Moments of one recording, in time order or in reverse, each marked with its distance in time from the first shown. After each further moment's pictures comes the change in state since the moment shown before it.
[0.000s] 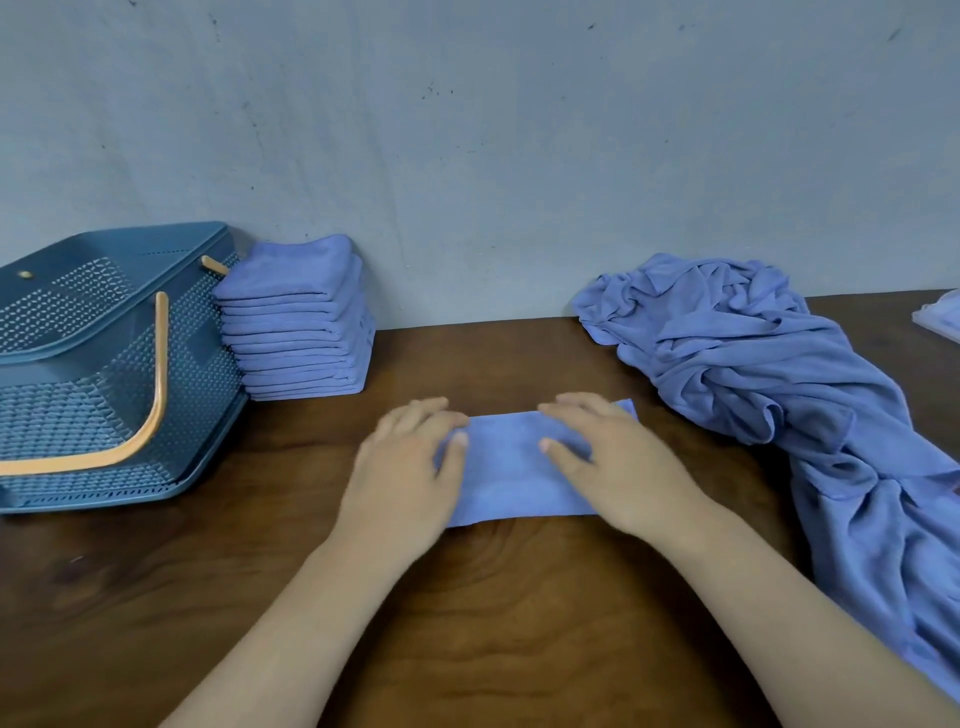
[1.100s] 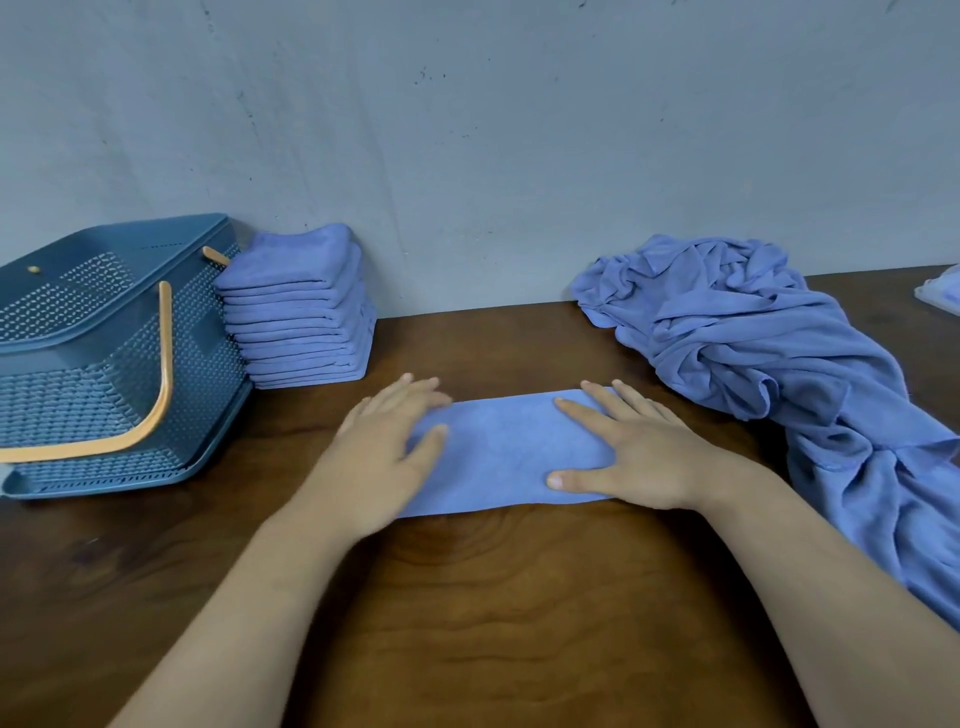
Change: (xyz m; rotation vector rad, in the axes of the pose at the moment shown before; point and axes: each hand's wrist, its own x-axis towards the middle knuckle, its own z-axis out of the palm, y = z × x) left_hand 0.002 -0.025 -0.026 -0.021 -0.192 0.112; right_hand 0.001 0.040 -0.008 -0.199 -0.393 0.062
